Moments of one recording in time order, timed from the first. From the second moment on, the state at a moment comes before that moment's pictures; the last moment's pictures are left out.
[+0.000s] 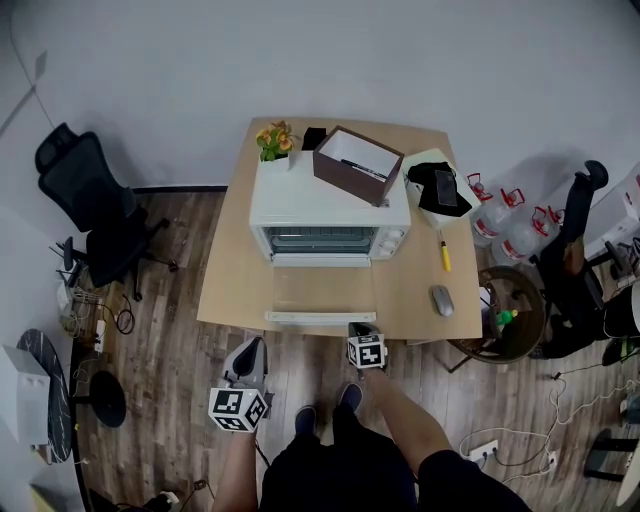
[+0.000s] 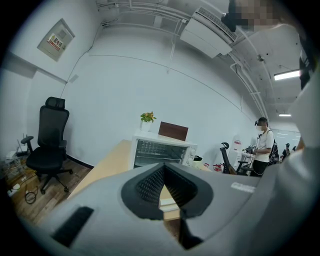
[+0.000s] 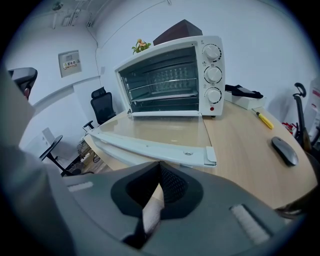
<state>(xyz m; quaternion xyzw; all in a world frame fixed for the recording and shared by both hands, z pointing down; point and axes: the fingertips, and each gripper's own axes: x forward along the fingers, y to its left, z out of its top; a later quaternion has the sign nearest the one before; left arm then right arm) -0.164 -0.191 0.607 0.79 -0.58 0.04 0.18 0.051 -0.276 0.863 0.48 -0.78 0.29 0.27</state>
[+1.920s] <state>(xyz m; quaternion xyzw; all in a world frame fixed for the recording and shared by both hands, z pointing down) -0.164 -0.198 0.606 0.80 -0.57 0.03 0.18 0.076 -0.264 0.823 0.53 -0.78 0.28 0.20</state>
